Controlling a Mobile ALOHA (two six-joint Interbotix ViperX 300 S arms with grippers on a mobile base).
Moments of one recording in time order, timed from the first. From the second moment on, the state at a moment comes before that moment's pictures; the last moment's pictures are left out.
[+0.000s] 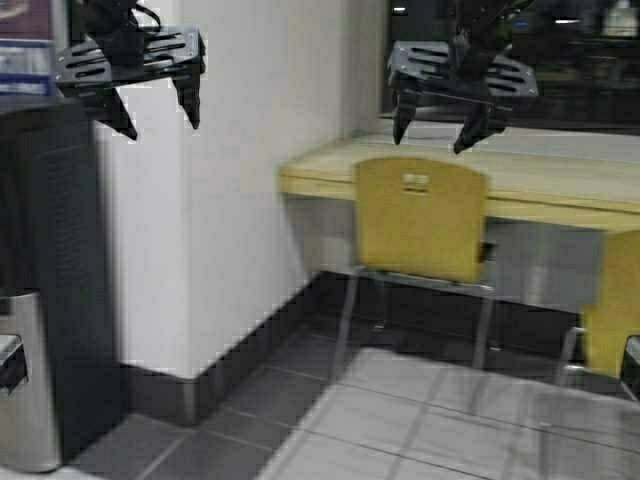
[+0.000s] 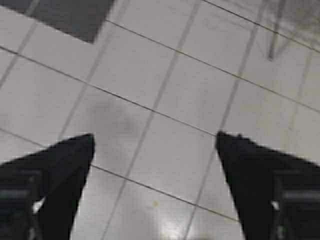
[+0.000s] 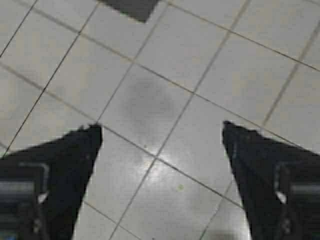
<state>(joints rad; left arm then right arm) -0.33 -0.06 0.68 0.27 0.14 -0.56 0.40 0.05 0.61 -0.35 0.18 0.64</state>
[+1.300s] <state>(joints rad) -0.33 -0.06 0.68 0.24 0.14 -0.56 0.39 0.06 0.60 -0.35 0.18 0.66</state>
